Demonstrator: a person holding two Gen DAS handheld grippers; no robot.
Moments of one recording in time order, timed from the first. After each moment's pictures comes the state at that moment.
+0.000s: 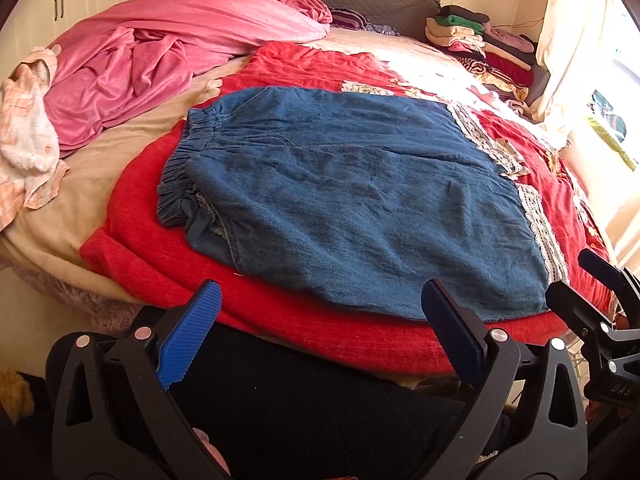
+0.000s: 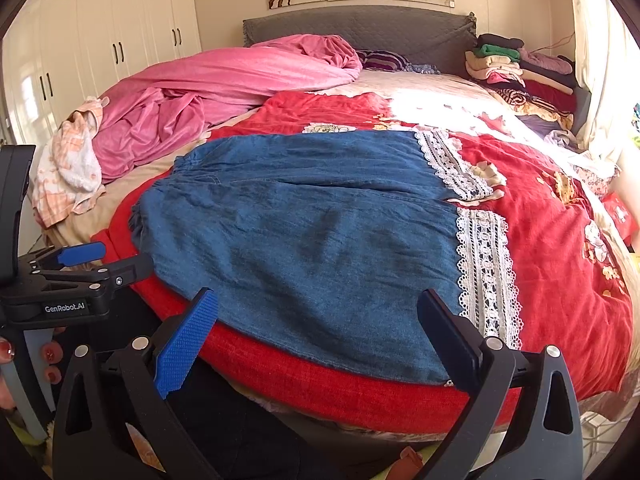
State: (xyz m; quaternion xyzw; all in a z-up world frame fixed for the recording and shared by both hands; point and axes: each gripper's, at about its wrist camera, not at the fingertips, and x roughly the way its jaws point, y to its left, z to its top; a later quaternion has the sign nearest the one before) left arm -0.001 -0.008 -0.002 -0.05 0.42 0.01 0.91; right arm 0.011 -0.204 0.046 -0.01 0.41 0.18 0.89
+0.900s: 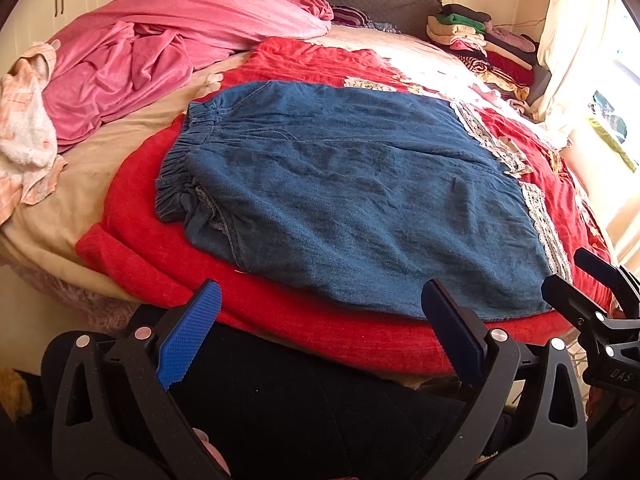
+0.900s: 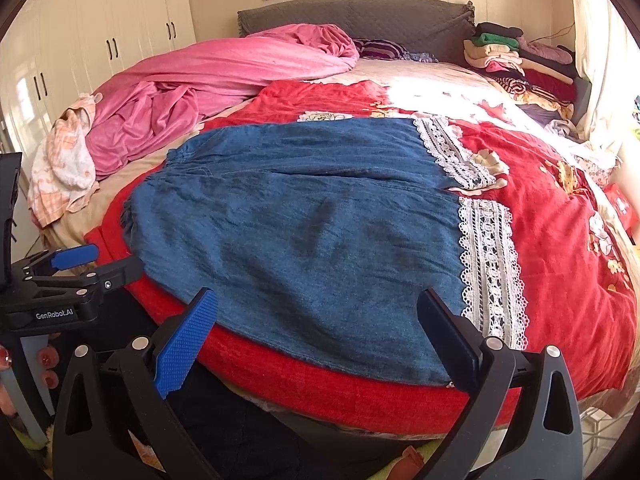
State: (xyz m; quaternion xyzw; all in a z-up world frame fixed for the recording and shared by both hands) left arm 0.001 -0.005 -0.006 -0.06 0.43 0.01 0.90; right arm 0.023 -0.203 0.038 -0.01 0.43 0.18 0.88
